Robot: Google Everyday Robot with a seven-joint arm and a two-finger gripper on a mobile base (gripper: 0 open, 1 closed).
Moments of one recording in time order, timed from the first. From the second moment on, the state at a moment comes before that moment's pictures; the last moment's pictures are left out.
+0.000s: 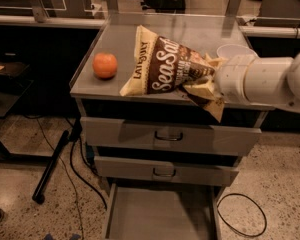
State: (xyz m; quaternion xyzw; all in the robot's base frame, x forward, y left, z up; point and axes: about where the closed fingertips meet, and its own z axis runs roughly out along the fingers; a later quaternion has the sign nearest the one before) arm 0.563 -0.123 0.918 -0.47 0.70 0.02 0.53
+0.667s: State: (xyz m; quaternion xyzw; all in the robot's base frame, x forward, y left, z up) arm 0.630 -0.095 0.917 -0.49 0.71 0.05 0.50
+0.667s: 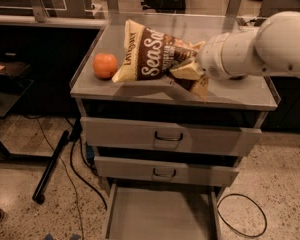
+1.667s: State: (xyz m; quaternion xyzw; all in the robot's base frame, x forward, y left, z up) arm 0.696 -0.107 0.899 -0.49 0.74 0.05 0.46
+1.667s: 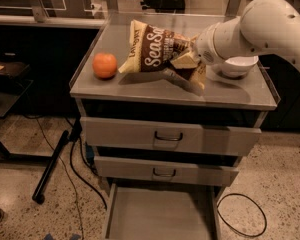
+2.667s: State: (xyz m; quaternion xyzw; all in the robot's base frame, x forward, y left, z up) arm 0.710 -0.101 0.871 -0.49 0.75 0.07 0.44
